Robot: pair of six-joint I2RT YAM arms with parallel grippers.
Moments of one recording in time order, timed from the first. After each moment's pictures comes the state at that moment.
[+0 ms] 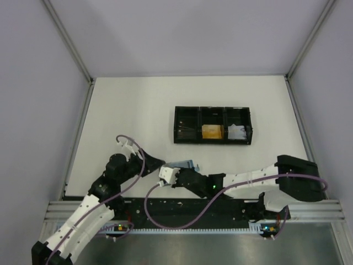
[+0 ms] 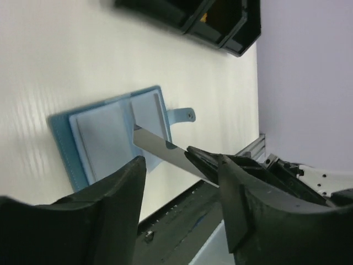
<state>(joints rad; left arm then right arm) -0.49 0.41 0.18 -0.15 0.31 -1.06 1.43 1.54 0.69 0.31 0.54 -0.38</state>
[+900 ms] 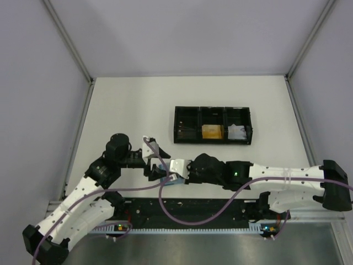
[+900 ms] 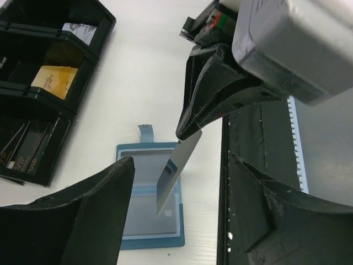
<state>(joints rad) -0.55 0.67 0.61 -0.29 0.89 0.23 1.33 1.18 0.81 -0.25 0.18 -0.34</state>
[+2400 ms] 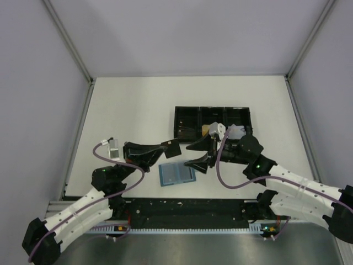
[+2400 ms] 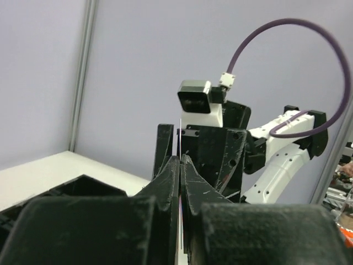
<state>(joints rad) -0.72 0.58 0.19 1.07 0.35 -0.56 0.87 0.91 0.55 0.44 -0.56 0.21</state>
